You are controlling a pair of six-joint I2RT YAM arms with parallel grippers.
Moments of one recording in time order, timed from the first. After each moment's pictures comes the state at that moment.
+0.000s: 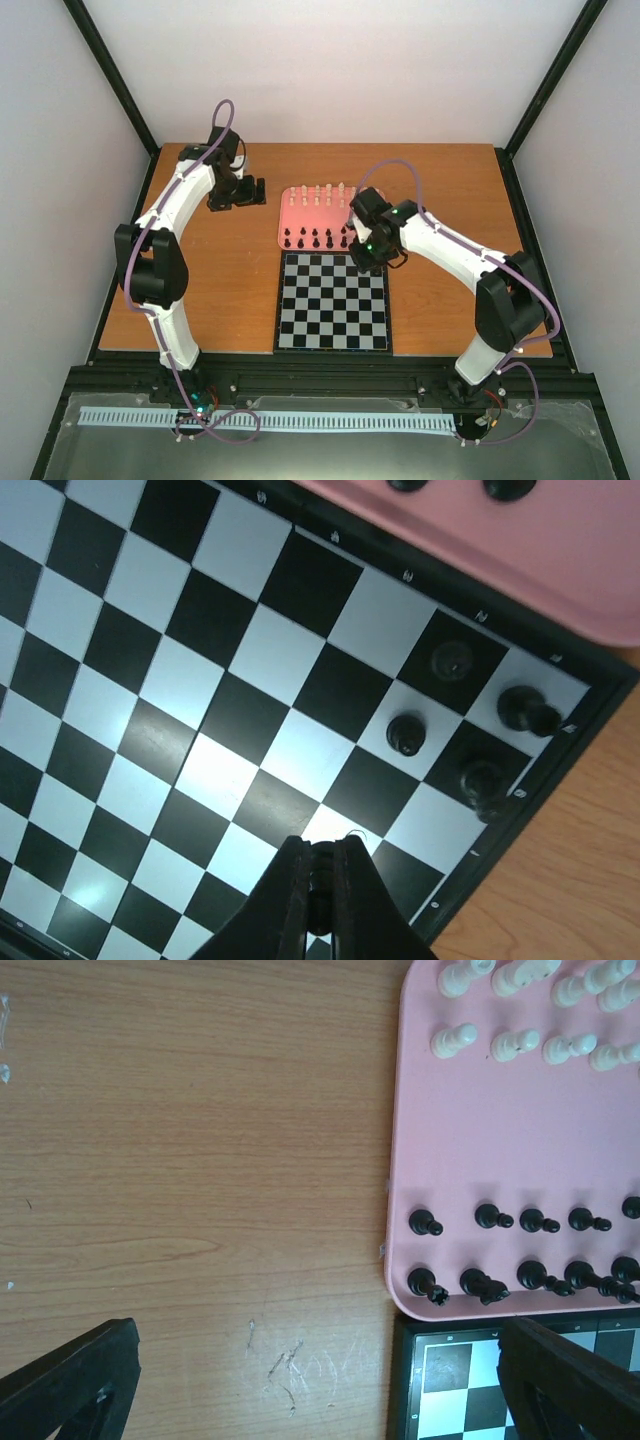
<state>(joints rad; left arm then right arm) -0.18 1.89 1.74 -1.07 0.13 -0.27 0.62 1.66 1.31 -0.96 -0.12 0.19</state>
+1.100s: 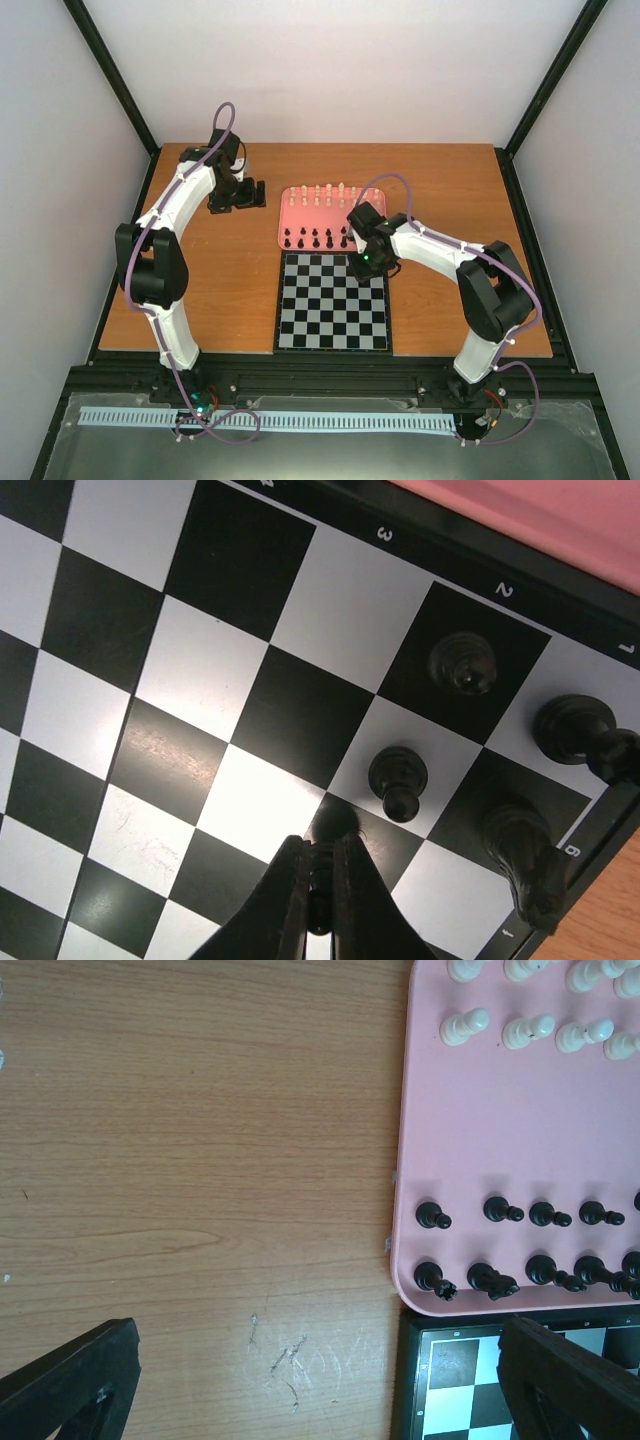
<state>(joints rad) -0.18 1.89 1.71 -1.07 0.13 -0.27 0.62 1.73 1.16 -0.77 -0.12 0.25</state>
